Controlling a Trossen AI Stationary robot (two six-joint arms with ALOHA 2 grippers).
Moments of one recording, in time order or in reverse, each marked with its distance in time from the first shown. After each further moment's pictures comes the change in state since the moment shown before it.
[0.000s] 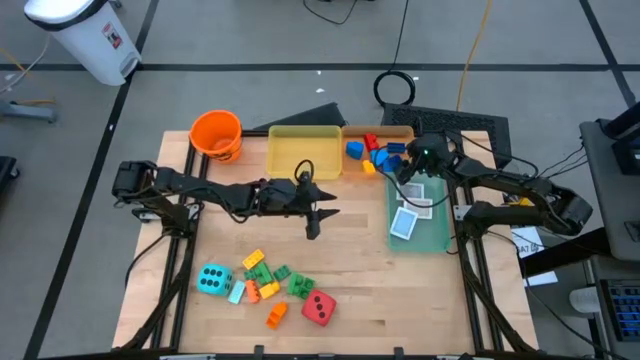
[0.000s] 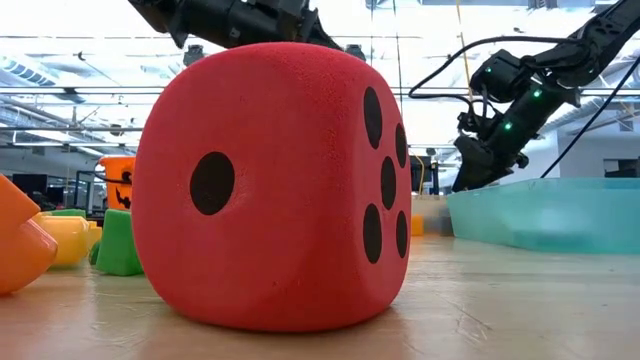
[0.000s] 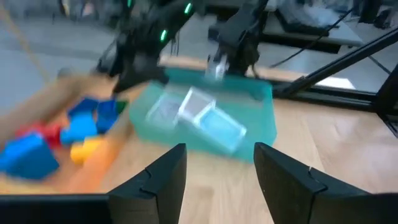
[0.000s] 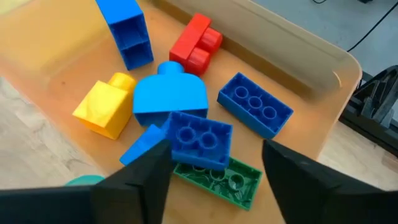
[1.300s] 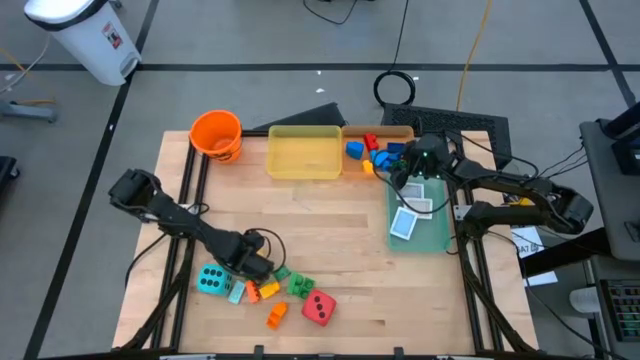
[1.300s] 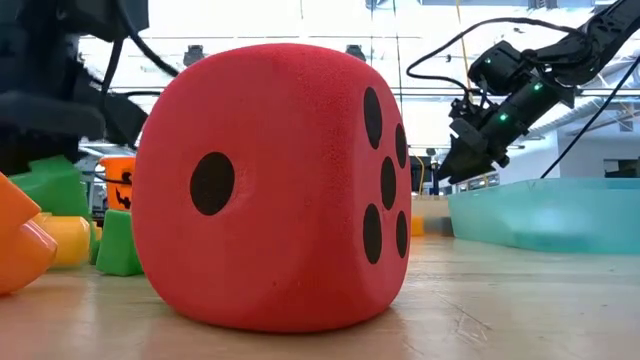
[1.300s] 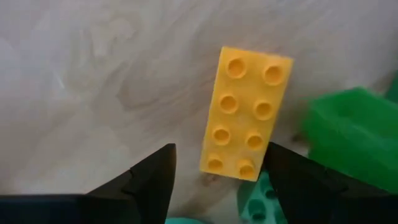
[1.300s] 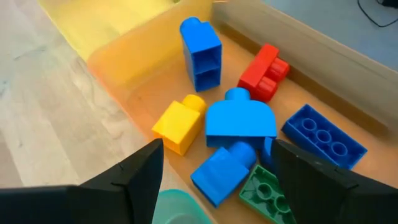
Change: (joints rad) left arm -0.463 0.036 -0.061 -1.253 0.121 -1.245; right arm 0.058 -0.004 0.000 0.083 -0.163 -0.008
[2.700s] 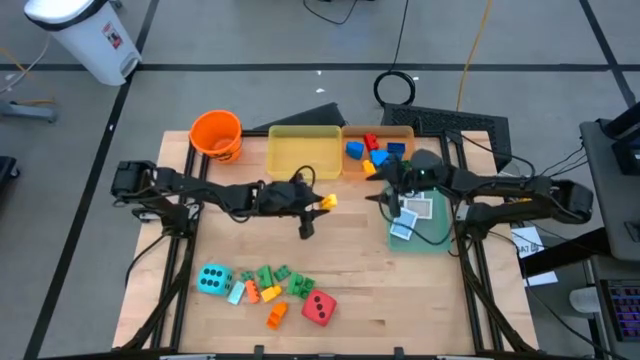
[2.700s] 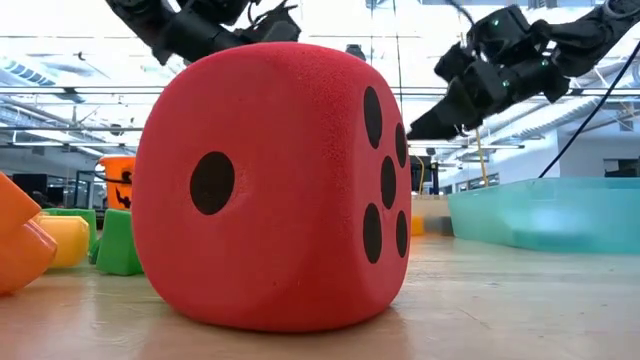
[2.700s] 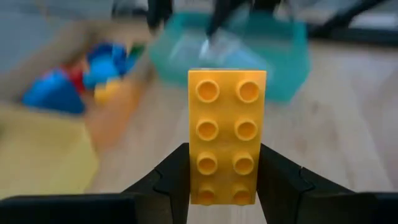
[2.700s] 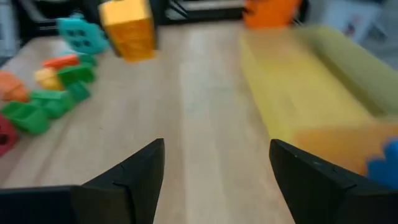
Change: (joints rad) left arm 0.478 -0.047 -0.028 1.169 -0.153 1.284; right arm 0.278 0.002 0.000 0.243 -0.308 -0.164
